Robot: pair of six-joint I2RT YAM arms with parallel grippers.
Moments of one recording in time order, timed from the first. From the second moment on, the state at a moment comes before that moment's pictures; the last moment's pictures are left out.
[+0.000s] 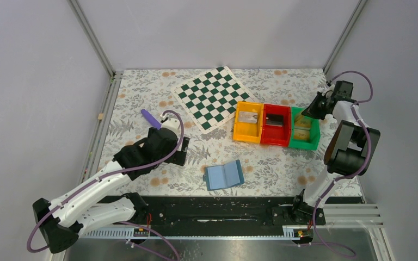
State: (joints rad) left arm -0.82 0.90 0.87 -0.79 -0.39 -0.37; right arm -0.37 1.80 1.29 -0.46 -0.43 0.23
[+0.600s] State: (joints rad) left arm -0.82 1.02 0.90 -0.79 -0.37 -0.36; right arm -0.44 1.86 1.38 -0.51 -0.52 0.10
